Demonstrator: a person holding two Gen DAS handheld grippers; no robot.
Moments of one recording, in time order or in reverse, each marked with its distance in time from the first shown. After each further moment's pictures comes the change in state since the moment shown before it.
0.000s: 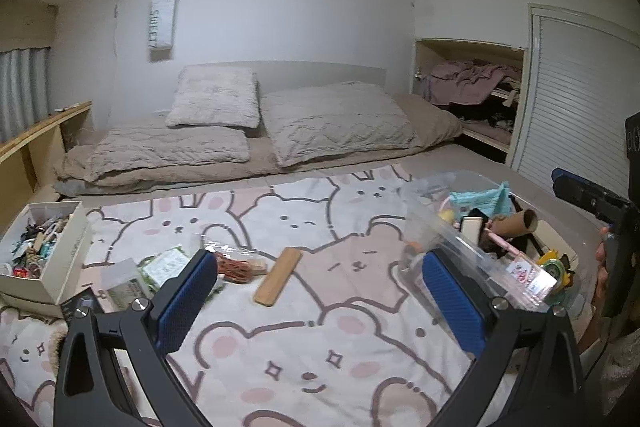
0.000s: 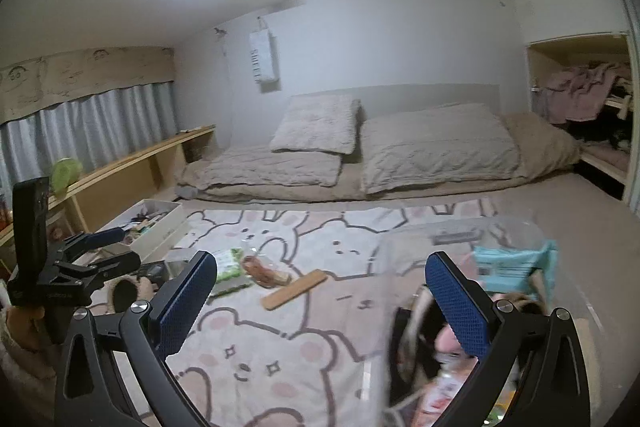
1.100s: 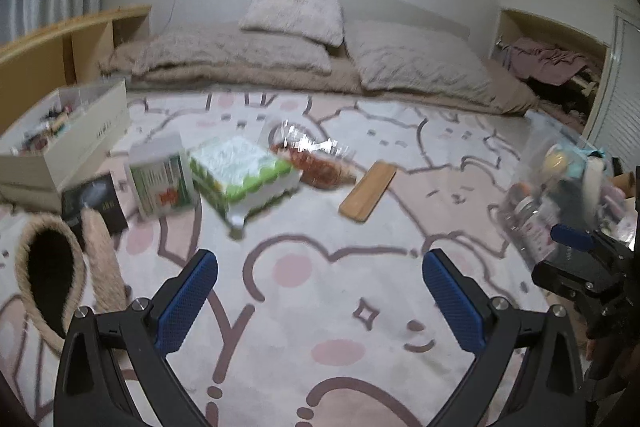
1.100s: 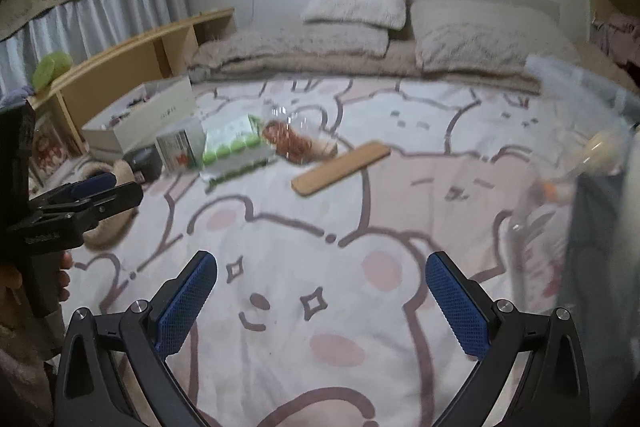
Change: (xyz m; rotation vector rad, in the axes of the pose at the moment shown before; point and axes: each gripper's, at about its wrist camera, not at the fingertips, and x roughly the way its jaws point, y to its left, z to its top) left arm 0.094 0.100 -0.130 -0.196 0.197 0.164; right arm 0.170 0.063 -0.140 -0.051 0.373 0.062
